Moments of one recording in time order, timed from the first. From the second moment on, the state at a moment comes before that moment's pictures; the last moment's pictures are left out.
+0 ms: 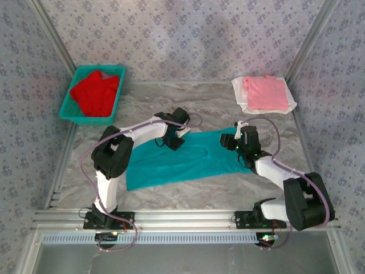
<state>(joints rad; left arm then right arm) -0.71 2.00 1.47 -0.82 -0.08 0.08 0.27 1.28 0.49 0.21 -0.11 0.35</state>
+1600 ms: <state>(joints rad) -0.33 1.66 0.93 -0.53 0.17 -0.25 0.26 1.54 0.74 -0.07 -0.11 0.44</state>
